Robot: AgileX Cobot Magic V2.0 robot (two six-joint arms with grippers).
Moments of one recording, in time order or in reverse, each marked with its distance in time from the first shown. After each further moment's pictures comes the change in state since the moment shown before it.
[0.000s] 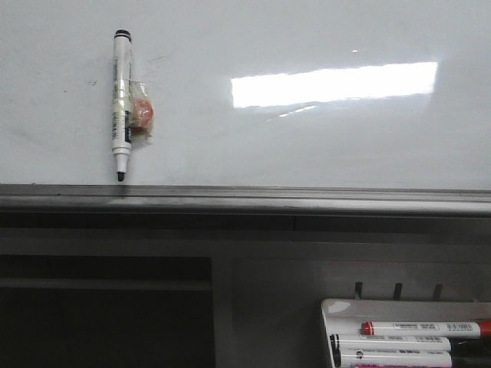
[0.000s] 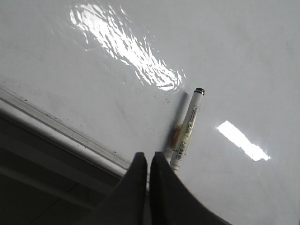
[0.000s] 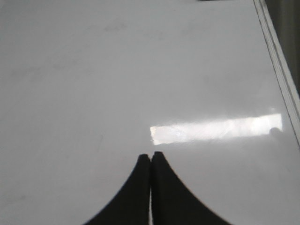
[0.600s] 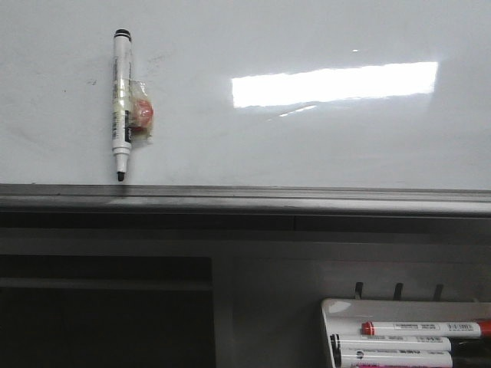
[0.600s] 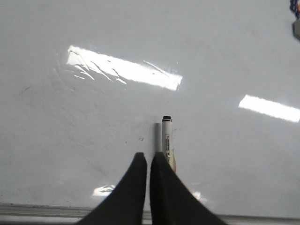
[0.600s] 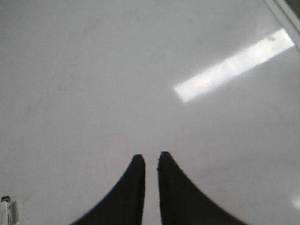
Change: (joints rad) left arm 0.000 0.148 -0.310 0.447 0.140 0.002; right arm 0.091 0.058 -0.238 0.204 0.363 0.152
